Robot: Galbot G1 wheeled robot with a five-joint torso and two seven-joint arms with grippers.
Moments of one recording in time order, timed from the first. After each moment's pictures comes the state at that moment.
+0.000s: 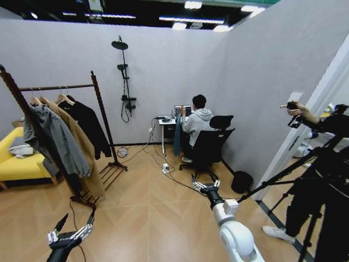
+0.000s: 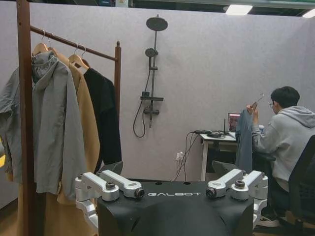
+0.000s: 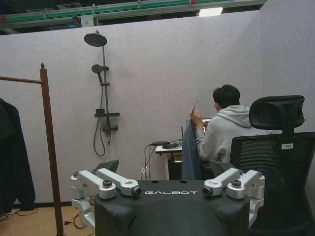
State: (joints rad) left arm 1.83 -1.30 -0.87 -2.29 -0.49 -0.05 0.04; right arm -1.22 1.35 0.49 2.08 0.27 -0.18 0.06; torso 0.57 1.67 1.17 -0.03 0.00
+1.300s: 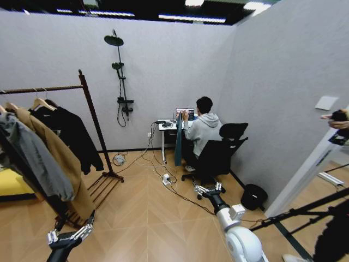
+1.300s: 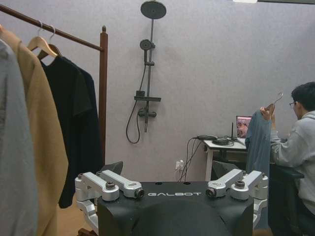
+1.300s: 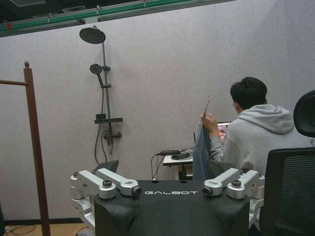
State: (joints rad) left arm 1.83 -1.30 -0.87 -2.29 -0.49 -0.05 0.04; right arm -1.28 1.34 0.55 2.07 0.33 -0.12 -0.06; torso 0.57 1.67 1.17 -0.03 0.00
